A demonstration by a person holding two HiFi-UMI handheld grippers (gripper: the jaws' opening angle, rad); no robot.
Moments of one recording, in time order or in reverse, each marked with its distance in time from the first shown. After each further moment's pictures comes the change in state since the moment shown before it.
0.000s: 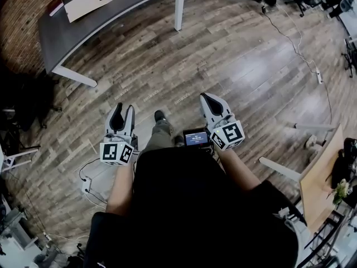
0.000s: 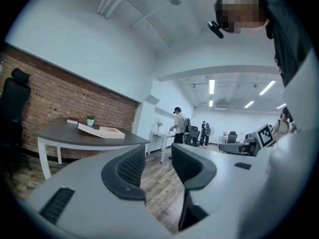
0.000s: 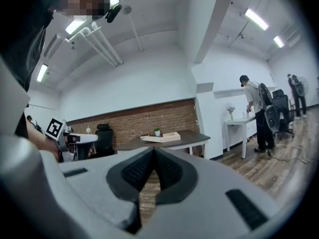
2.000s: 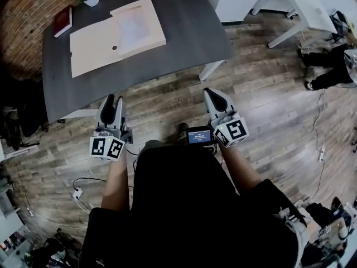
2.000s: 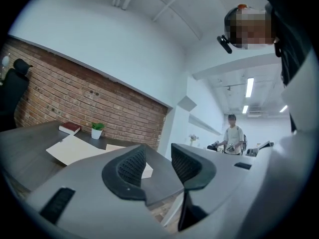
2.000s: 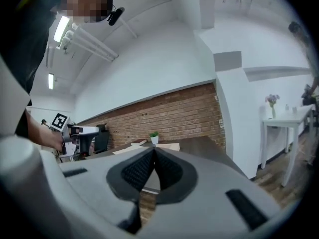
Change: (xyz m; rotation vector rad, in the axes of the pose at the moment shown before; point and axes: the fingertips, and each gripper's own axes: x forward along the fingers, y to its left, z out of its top) left arm 0.512 0.283 0.131 -0.084 -0.105 0.277; right arm 0.569 -0.328 0.117 -0.029 0.029 0.288
